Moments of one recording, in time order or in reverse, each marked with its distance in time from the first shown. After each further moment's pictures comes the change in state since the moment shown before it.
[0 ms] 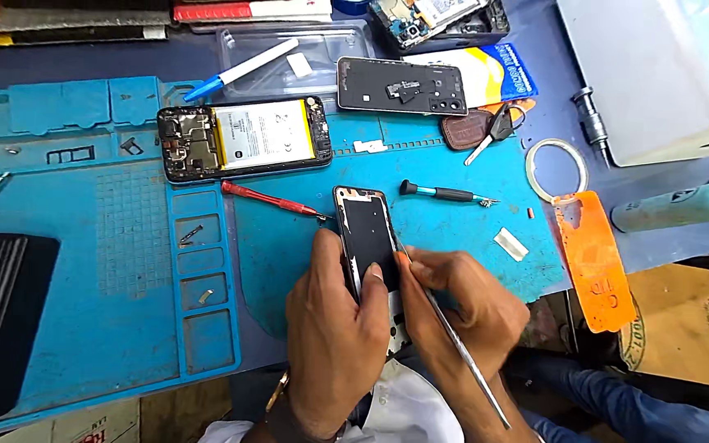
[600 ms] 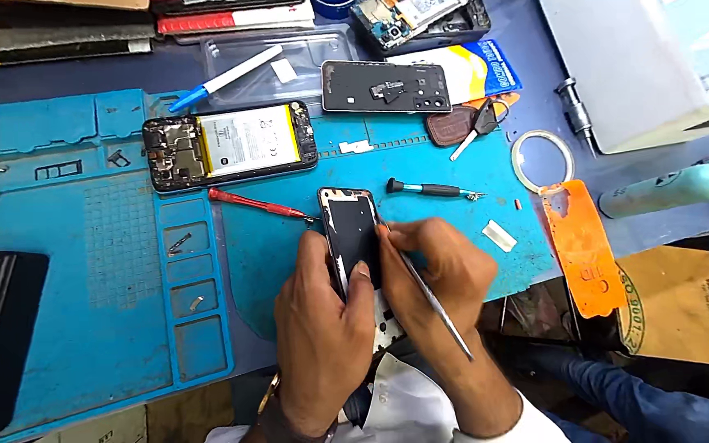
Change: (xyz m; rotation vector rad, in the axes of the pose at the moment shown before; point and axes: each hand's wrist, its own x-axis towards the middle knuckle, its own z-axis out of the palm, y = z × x) left_hand 0.000 -0.003 0.000 -0.007 -0.008 -0.003; right_hand 0.020 0.003 0.017 -0.095 0.005 0.016
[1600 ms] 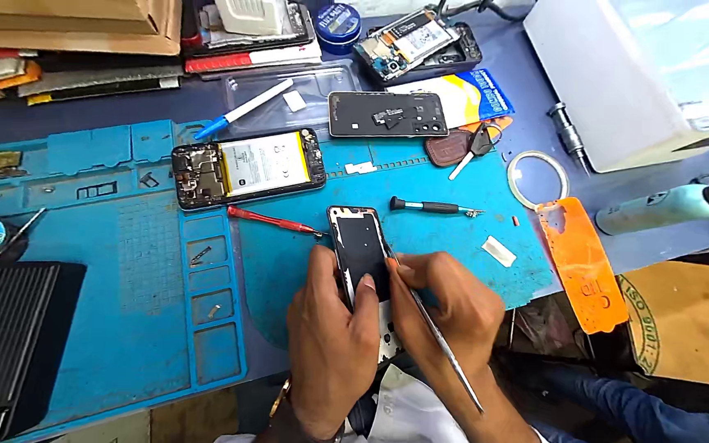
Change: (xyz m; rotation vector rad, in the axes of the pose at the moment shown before) left_hand 0.002 0.000 0.001 -0.031 0.011 -0.008; right_hand -0.010 -0.003 -0.012 0.023 -0.014 -0.006
